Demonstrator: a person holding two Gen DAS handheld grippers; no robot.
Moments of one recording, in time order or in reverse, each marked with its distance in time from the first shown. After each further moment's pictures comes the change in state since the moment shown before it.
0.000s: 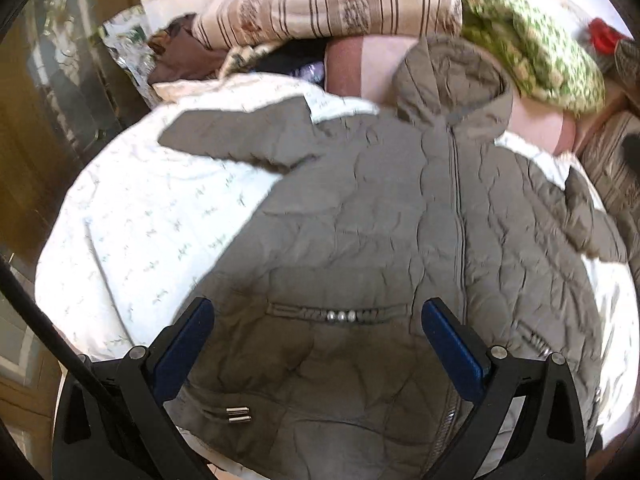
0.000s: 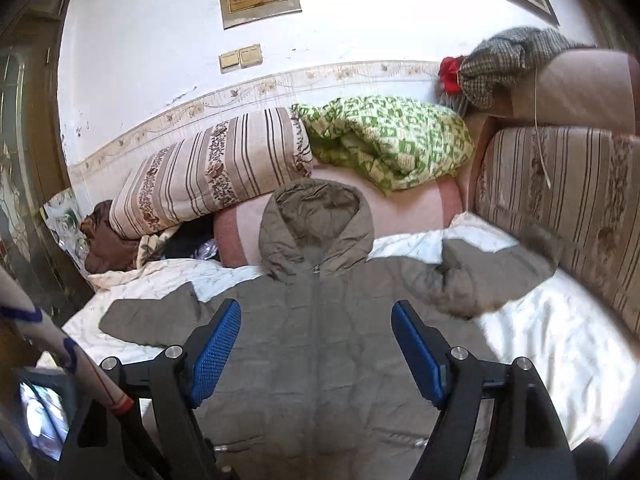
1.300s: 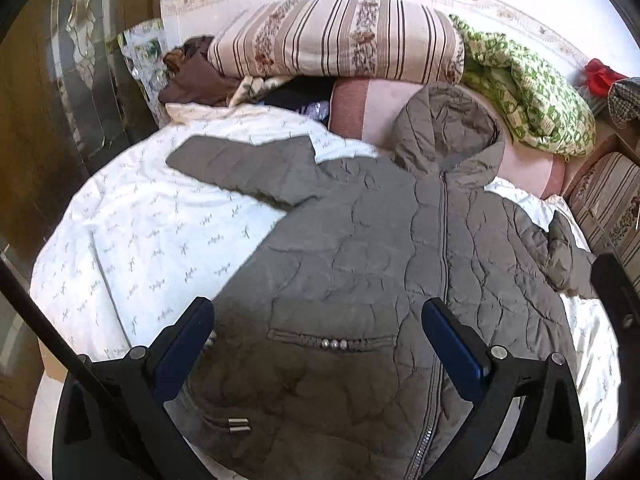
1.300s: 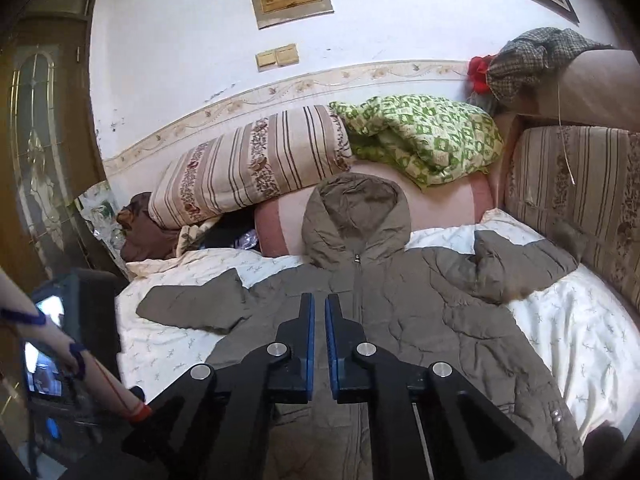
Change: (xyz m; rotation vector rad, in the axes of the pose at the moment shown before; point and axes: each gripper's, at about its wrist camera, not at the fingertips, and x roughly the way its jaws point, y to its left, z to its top) left arm -0.027 0.013 0.002 -0.051 -0.108 -0.028; right arm -0.034 0.026 -0.019 -0.032 0.019 0.107
